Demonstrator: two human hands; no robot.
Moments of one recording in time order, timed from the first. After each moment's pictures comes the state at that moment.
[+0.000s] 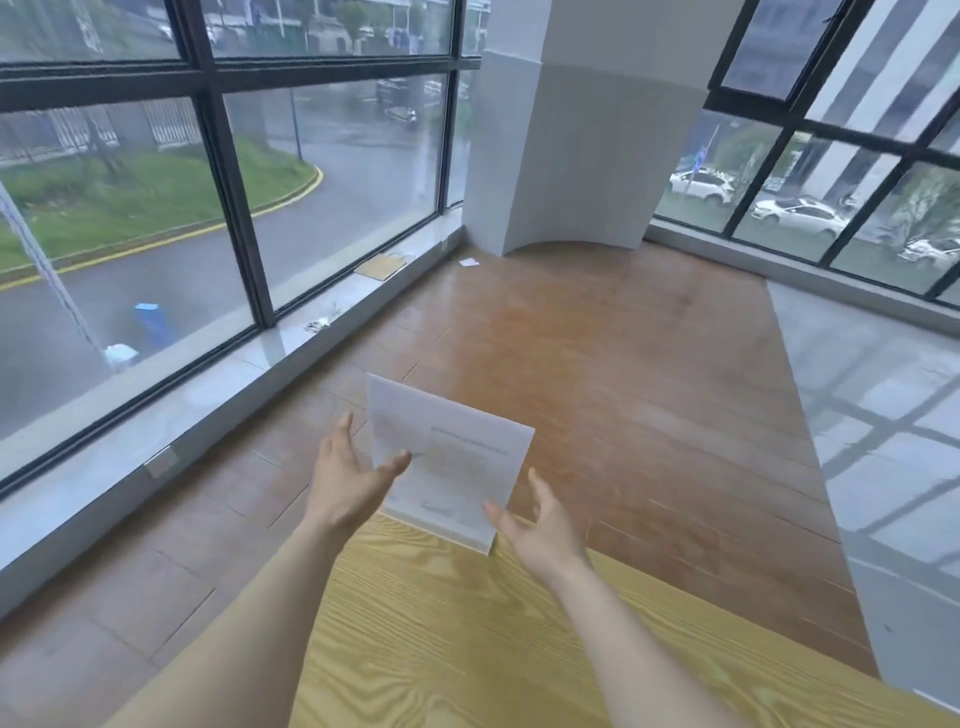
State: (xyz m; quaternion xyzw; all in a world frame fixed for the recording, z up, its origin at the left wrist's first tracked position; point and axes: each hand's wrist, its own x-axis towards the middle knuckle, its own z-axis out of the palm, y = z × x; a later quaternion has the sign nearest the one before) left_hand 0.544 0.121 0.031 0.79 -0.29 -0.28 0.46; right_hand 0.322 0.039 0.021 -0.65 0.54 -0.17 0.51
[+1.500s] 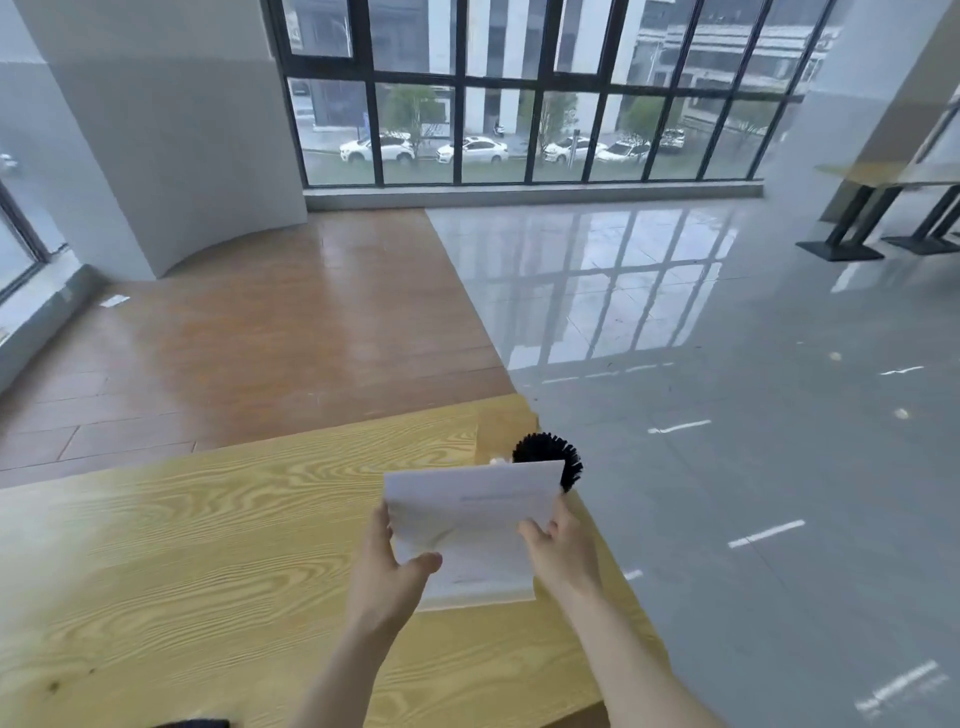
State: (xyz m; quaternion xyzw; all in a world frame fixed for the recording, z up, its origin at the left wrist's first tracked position) left_hand -0.187 0.322 0.040 0.61 -0.49 -0.50 0.38; right_hand -0.392 0.330 0.040 -0.41 0.75 -0.34 0.40
